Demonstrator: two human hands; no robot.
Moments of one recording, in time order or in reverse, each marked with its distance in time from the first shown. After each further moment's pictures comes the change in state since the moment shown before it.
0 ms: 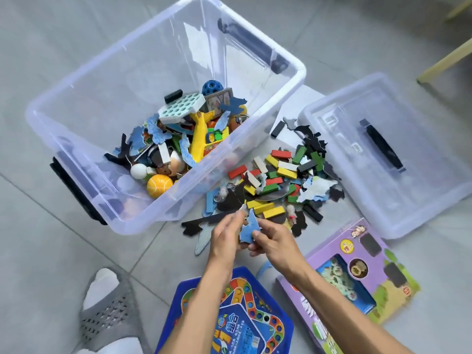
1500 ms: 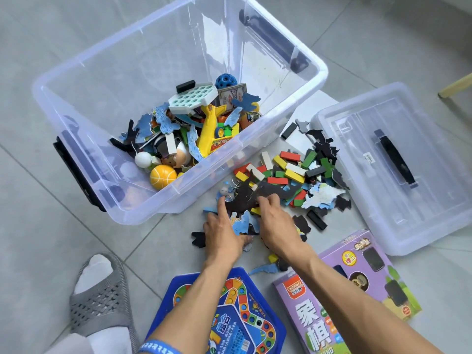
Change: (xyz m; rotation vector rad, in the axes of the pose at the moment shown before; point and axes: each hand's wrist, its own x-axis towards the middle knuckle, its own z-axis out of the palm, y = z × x) left_hand 0.036 -0.018 -0.002 0.966 0.262 0.171; right_hand 0.059 -0.003 -0.015 -1.184 0.062 -0.141
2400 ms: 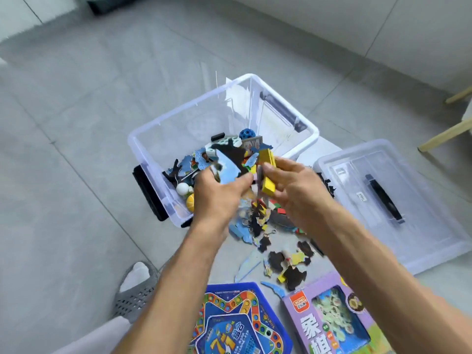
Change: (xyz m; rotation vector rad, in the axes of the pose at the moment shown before) left_hand -0.076 0.106 -0.203 -0.937 0.174 0.129; right_hand -0.069 -0.119 -0.213 1.538 -0.065 0.014
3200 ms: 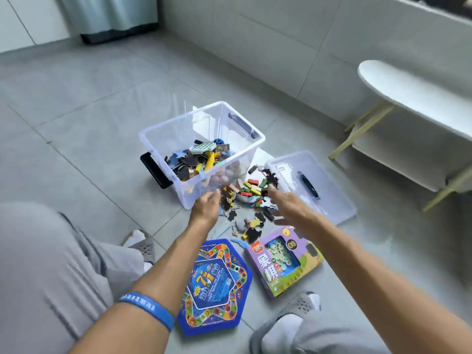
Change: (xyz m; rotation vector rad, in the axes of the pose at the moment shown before) left_hand -0.156 -0.017 -0.067 0.292 -0.186 -0.097; right_hand -0.227 0.007 0.006 -0.779 0.204 0.108
